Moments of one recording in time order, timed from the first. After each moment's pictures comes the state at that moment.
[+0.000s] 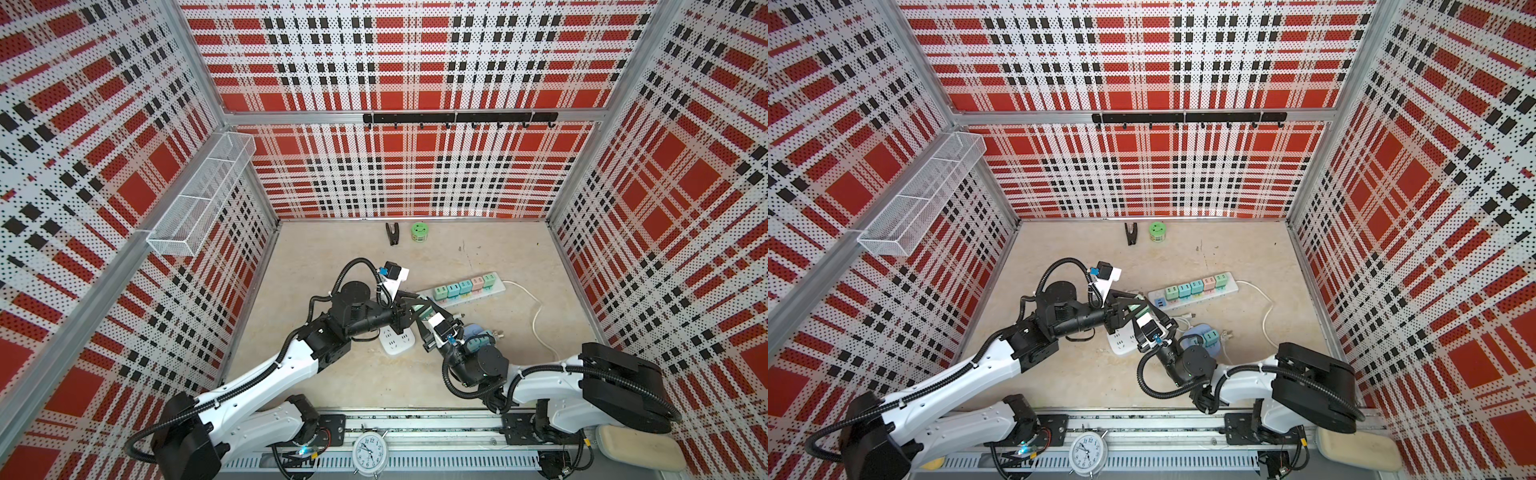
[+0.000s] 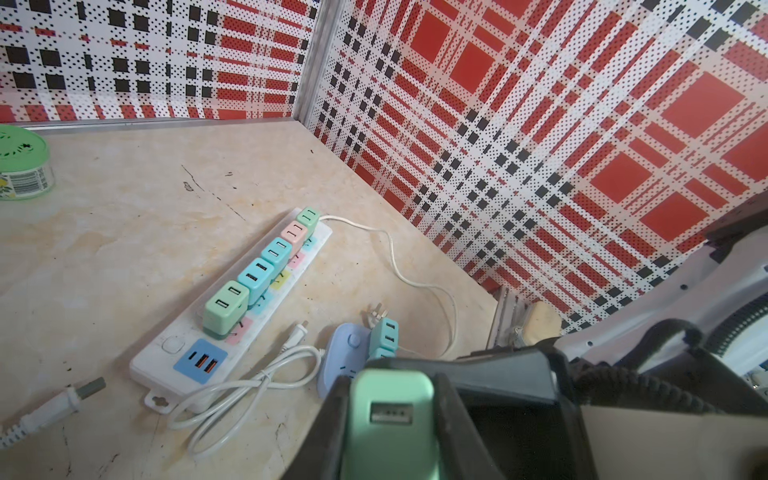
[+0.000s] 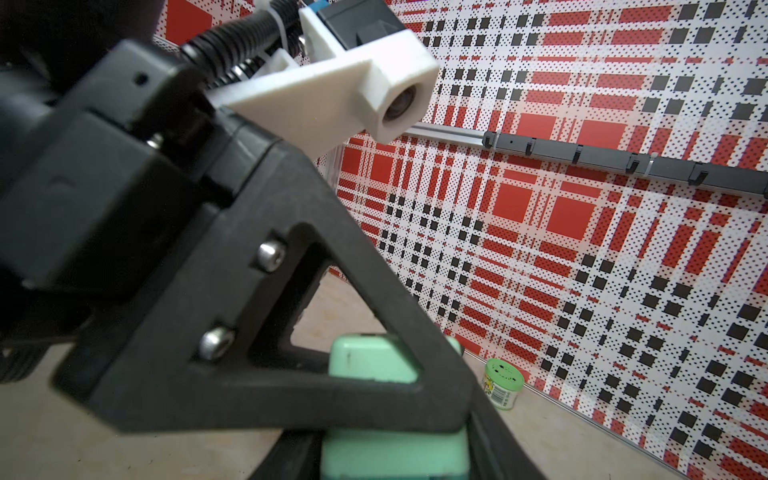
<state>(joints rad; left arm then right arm) -0.77 1.04 0.74 0.09 0.36 -0.40 1.22 1.42 0.40 1.34 0.55 -0.41</state>
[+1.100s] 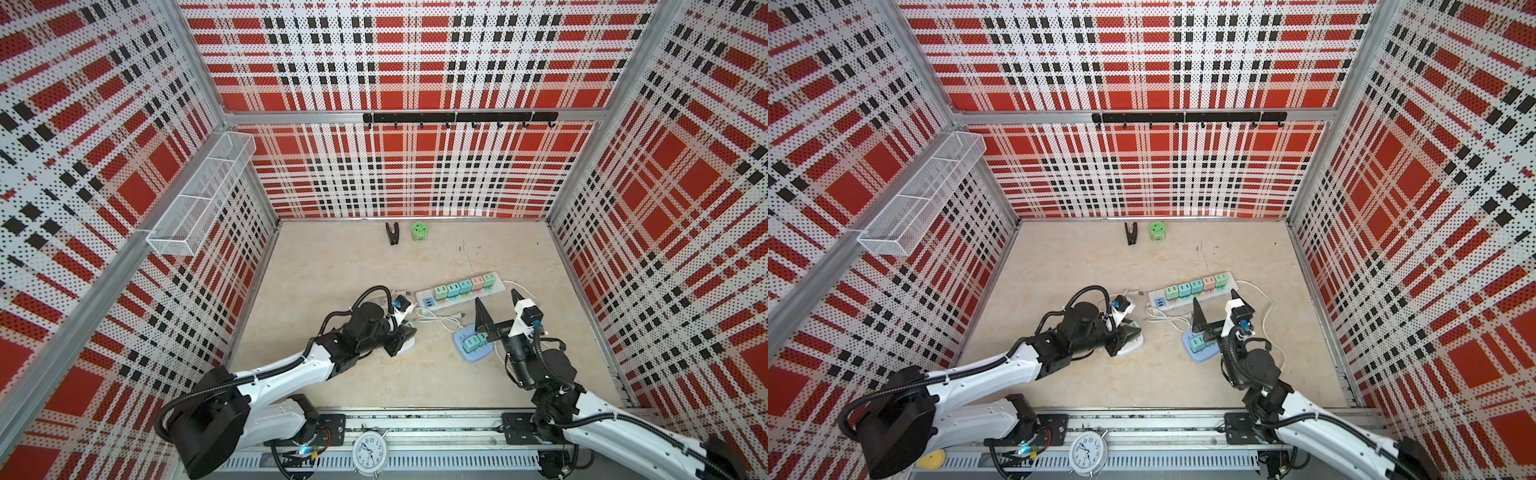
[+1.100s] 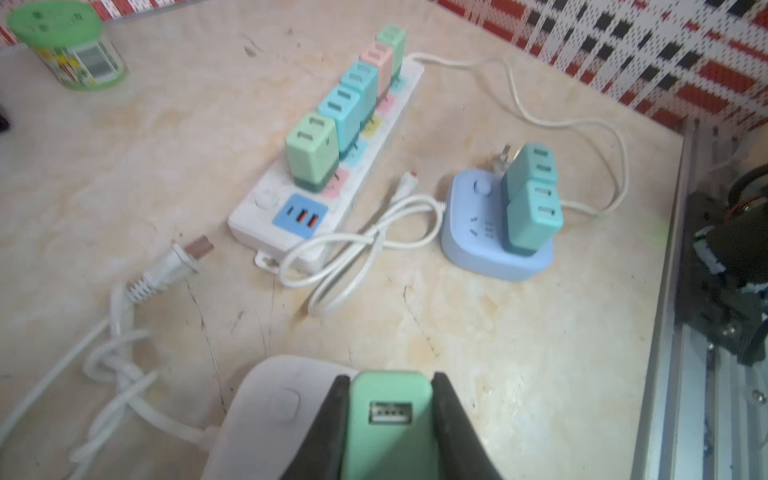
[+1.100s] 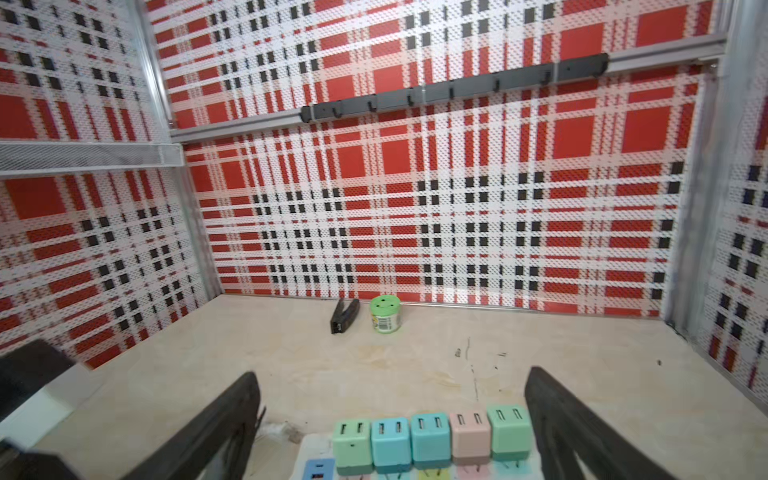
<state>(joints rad) -0.78 1.19 0.48 0.14 0.21 -0.02 0.82 0.53 0.14 0.61 0.58 0.00</state>
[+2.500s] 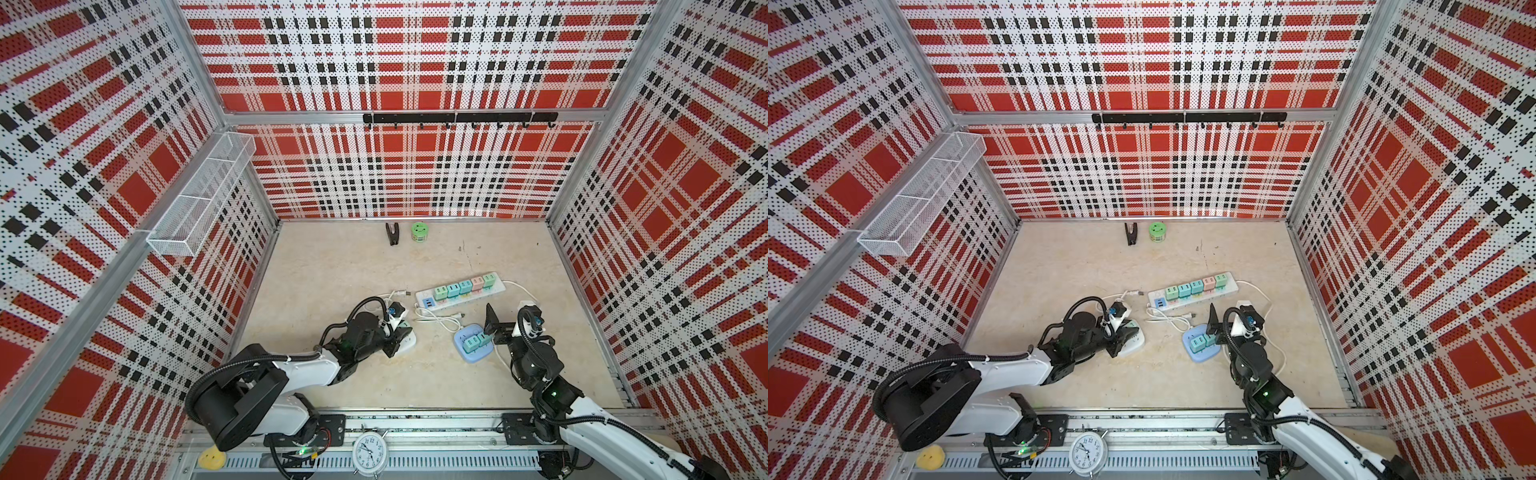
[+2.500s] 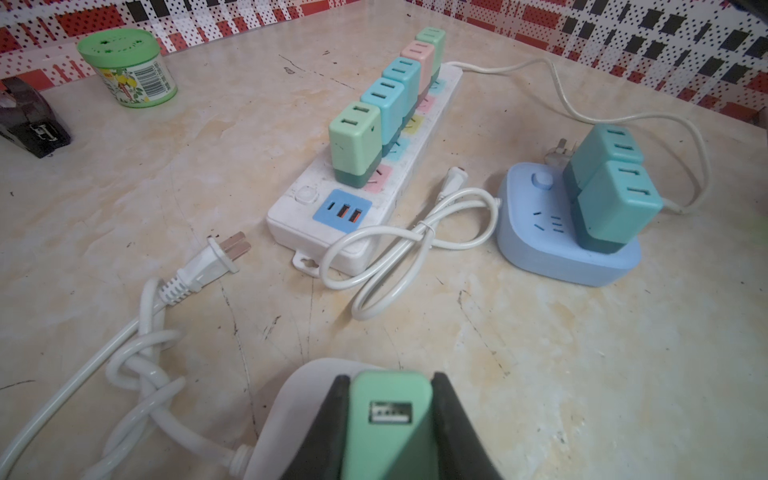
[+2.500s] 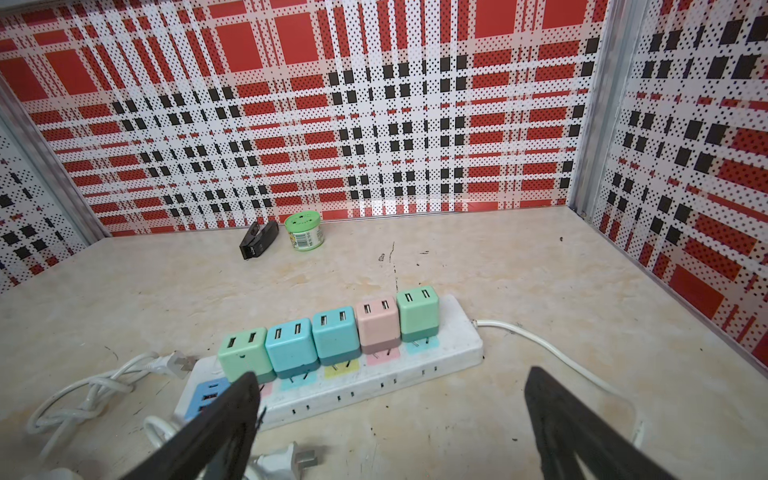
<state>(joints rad) -0.73 1.36 0.33 0.59 0.18 0.03 0.65 0.56 0.04 0.49 0.59 0.12</state>
